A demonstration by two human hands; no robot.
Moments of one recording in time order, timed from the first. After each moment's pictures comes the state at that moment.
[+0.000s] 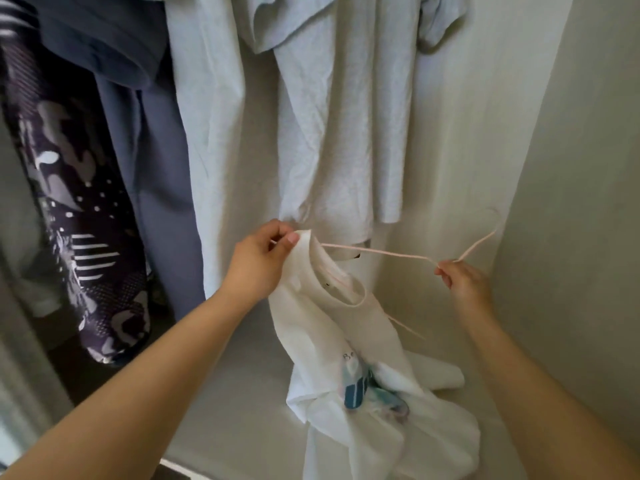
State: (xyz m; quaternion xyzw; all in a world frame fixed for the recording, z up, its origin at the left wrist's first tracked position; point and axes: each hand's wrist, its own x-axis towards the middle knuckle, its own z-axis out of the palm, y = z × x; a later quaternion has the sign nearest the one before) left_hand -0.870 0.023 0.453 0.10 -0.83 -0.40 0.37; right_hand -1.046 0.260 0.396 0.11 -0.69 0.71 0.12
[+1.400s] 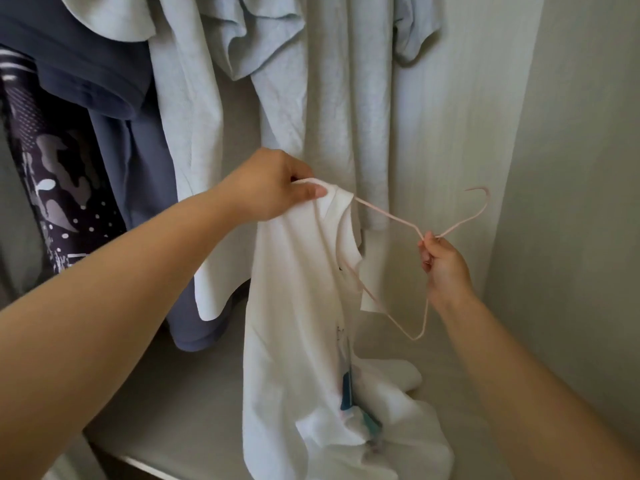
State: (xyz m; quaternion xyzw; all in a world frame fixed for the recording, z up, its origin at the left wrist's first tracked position) left_hand -0.874 0.048 0.575 -0.02 -0.95 -0.14 0.27; right_hand -1.053 0.239 0.422 0.12 -0.54 0.83 0.01
